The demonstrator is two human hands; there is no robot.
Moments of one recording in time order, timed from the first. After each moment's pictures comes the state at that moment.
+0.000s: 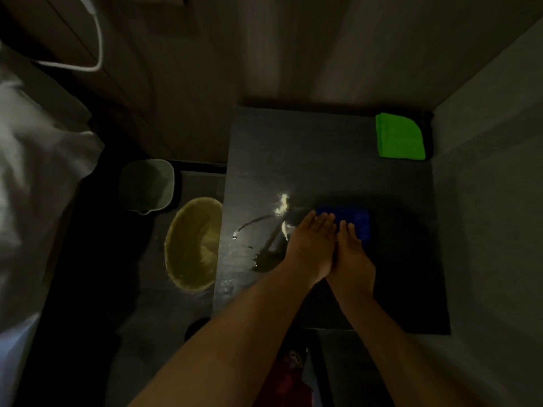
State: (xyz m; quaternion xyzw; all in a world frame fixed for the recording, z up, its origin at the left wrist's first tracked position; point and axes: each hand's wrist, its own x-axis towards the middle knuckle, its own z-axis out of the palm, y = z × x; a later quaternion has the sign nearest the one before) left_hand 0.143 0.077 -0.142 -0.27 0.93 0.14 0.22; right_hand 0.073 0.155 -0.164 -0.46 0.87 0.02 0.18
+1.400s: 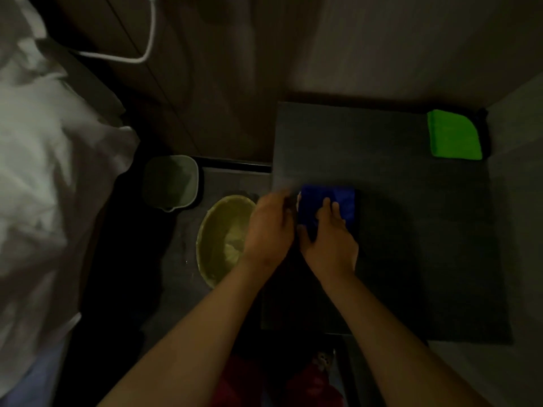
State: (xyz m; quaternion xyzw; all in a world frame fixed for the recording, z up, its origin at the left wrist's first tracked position) left_hand 0.286 0.014 -0.154 -0.54 0.72 0.38 -0.21; right_hand 0.180 0.070 -0.161 -0.45 0.86 -0.04 0.25
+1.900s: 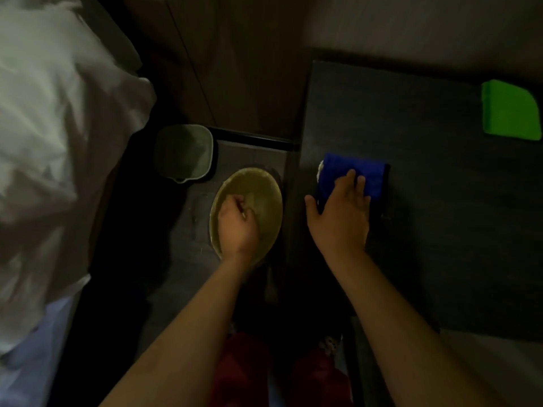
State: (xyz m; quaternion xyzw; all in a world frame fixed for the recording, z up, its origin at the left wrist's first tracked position) left_hand 0.368 0.034 -0.230 -0.73 0.50 0.38 -0.25; right_hand 0.219 0.061 -0.165 -0.46 0.86 -0.05 0.20
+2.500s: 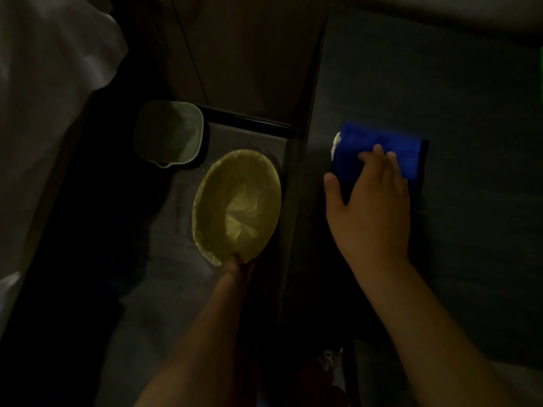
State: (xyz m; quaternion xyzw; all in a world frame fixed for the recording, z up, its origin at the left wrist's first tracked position) left_hand 0.375 0.098 -0.380 -0.68 -0.07 0.69 -0.24; right_hand 0.210 0.069 -0.177 -0.49 0.85 -0.10 0.16
